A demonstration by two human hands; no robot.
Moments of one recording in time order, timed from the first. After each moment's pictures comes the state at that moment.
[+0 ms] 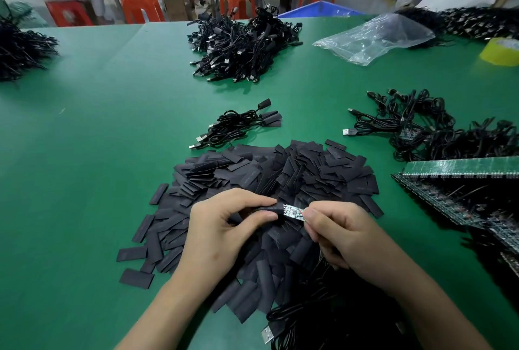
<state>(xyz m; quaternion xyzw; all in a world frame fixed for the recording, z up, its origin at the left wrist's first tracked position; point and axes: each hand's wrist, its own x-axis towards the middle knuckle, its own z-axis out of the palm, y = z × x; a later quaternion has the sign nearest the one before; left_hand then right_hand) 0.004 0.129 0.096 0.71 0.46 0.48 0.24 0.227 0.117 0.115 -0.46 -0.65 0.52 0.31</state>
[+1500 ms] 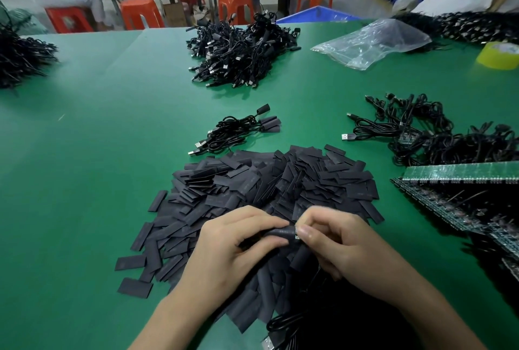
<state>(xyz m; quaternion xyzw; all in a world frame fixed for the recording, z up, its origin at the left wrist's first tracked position) 0.004 0.120 0.091 0.79 0.40 0.43 0.20 0.229 0.116 0.113 -0.45 -0.69 0.49 0.30</state>
